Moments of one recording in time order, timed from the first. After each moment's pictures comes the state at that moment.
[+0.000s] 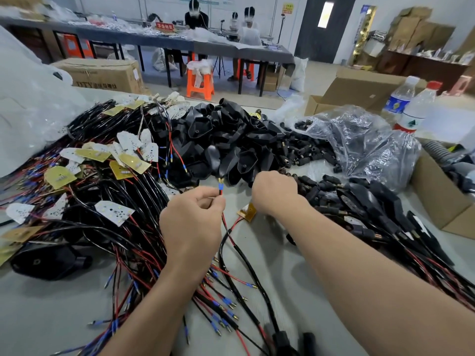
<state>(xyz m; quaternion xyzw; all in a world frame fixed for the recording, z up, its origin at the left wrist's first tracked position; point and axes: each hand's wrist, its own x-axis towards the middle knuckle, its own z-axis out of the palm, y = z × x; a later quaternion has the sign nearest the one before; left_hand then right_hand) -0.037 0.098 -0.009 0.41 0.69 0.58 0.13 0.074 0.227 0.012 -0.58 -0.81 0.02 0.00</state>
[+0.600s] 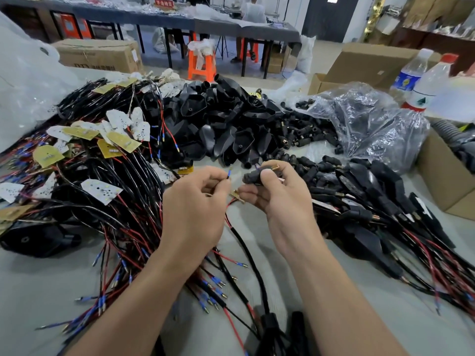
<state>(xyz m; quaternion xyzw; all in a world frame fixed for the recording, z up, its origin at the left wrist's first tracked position) -0.024 0.094 -0.014 0.47 0.68 0.55 0.10 0.103 0.151 -0.012 -0.37 -0.42 0.62 0.54</state>
